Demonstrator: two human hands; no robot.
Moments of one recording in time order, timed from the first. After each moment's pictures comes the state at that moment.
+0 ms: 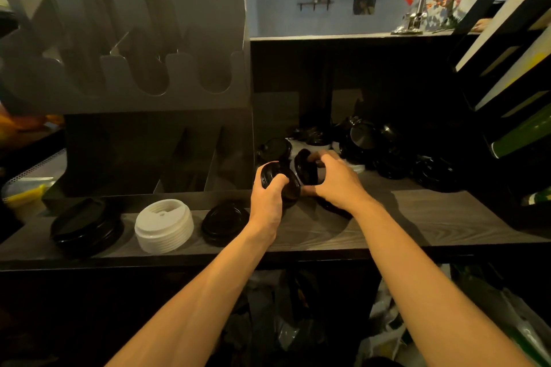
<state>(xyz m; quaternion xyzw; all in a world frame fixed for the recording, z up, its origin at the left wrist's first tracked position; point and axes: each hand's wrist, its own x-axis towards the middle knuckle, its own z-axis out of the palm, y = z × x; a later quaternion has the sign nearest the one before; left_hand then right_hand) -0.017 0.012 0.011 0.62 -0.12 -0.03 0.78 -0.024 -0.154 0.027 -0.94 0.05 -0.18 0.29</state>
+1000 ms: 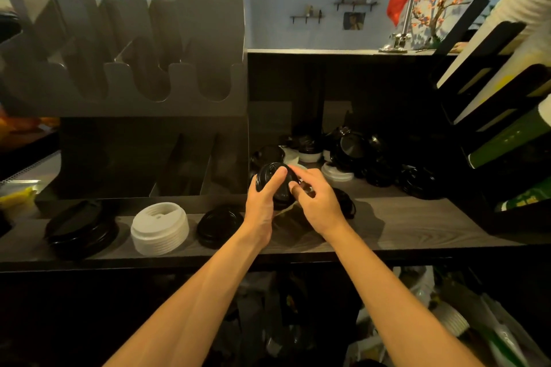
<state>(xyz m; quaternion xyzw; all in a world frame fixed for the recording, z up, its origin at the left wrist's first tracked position) -0.013 0.015 0.008 0.54 -0.09 -0.11 0.83 -0.052 -0.110 0.007 -0.82 -0.01 -0.27 0.51</state>
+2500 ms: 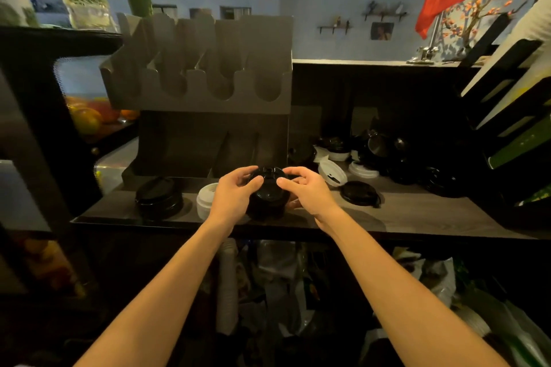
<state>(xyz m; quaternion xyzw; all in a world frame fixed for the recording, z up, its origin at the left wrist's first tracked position) -0.050 0.164 0.034 0.75 -0.14 0.07 0.65 -0.084 -0.012 0.041 -0.75 0.01 -0.11 0.65</state>
